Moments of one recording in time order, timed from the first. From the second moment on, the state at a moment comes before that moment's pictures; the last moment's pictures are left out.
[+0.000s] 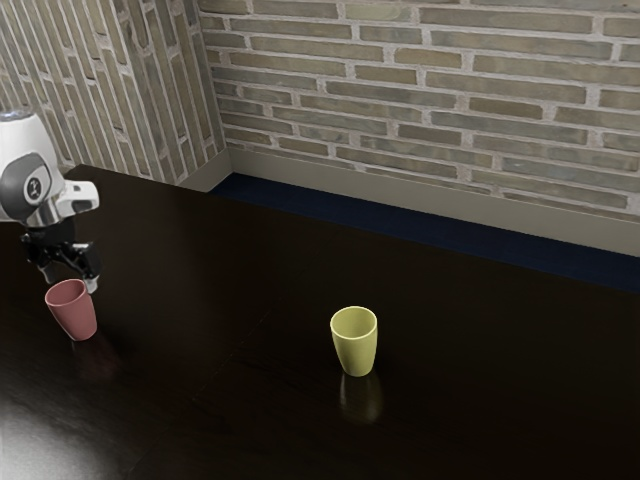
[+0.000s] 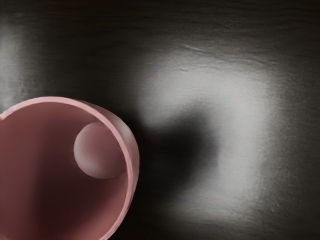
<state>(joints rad) 0.10 0.03 0.40 -2.18 0.05 2.20 0.31</state>
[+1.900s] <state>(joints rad) 0.10 0.19 0.40 -2.19 0.03 2.33 0.38</state>
